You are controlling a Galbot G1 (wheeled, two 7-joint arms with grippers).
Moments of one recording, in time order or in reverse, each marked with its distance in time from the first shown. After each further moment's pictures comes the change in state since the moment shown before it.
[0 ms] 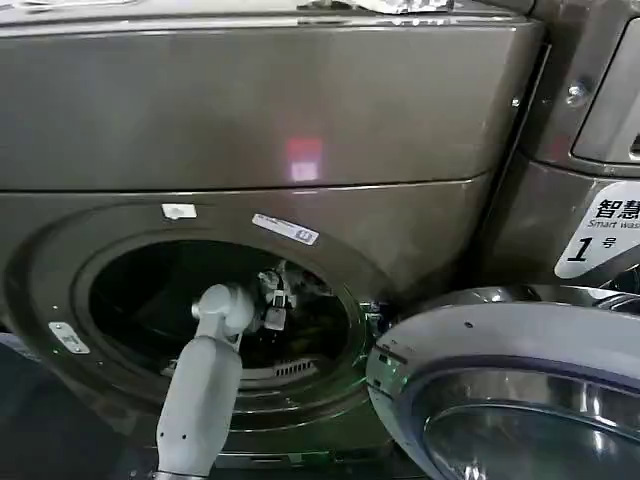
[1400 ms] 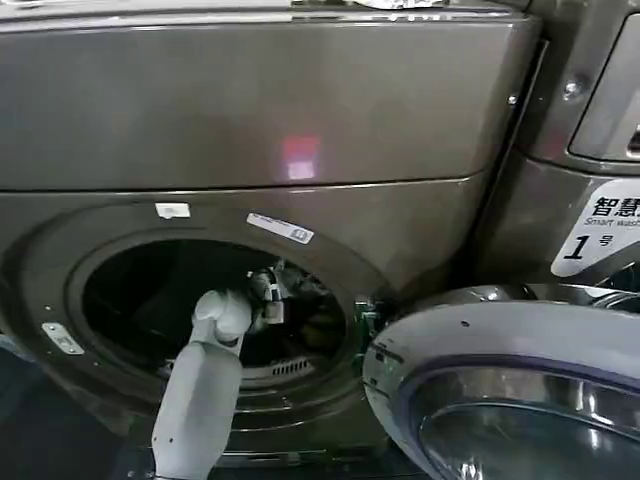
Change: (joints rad) left arm 0.020 0.012 -0.051 -0.042 -0.321 0.102 -0.354; right arm -0.002 0.010 -0.002 0.006 0.002 0.006 0.001
